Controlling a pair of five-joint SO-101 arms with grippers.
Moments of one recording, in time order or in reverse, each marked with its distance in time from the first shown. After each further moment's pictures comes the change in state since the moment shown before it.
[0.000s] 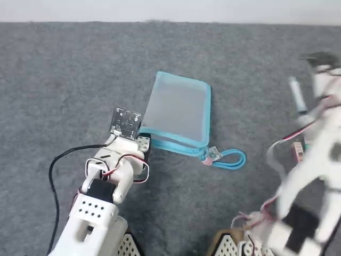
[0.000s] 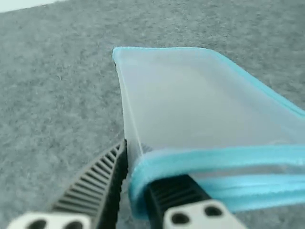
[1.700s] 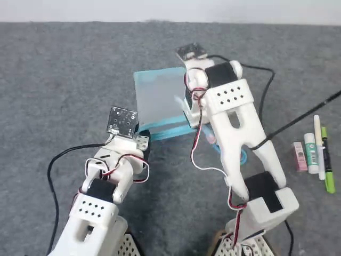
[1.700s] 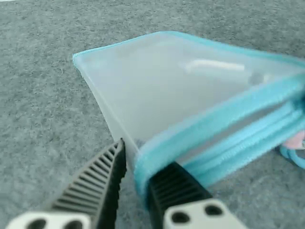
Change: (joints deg) left arm 0.2 0.0 0.0 -0.1 3.1; right arm -45.5 22.9 -15.6 0.5 -38.2
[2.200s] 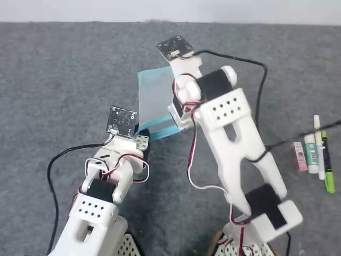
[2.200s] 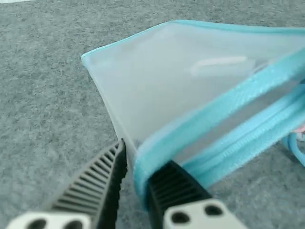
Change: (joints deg) left arm 0.0 0.0 0.0 0.0 0.1; right arm -6.5 -8.4 -0.5 0.1 0.4
